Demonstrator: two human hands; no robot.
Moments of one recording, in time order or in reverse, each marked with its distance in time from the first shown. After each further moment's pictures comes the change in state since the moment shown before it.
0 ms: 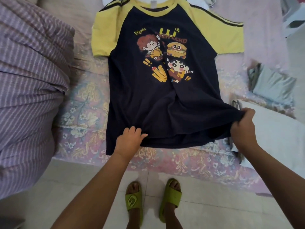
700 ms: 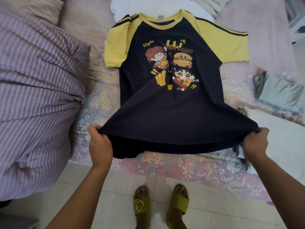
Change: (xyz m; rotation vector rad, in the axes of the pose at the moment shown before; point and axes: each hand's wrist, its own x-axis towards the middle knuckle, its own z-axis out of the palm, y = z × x) left_hand -0.033 -0.067 -0.041 -0.864 0.524 -0.801; right_hand -0.001 0.004 -0.007 0.057 0.159 0.393
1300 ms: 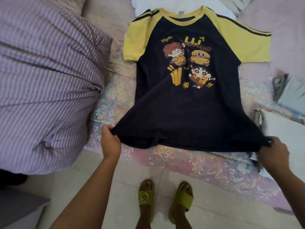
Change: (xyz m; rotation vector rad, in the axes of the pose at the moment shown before) left_hand -0.003 -0.025 -0.018 0.060 -0.123 -0.141; right_hand -0.011 0.023 -0.022 -0.377 -0.122 -0.238
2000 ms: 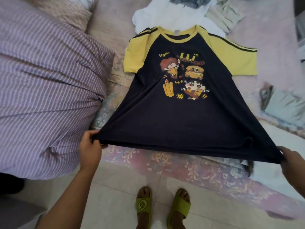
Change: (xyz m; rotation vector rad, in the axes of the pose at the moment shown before) left_hand 0.011 -0.013 -0.063 -0.243 0.035 0.095; right_hand 0.023 0.075 -0.057 -0.261 -0.041 -0.143
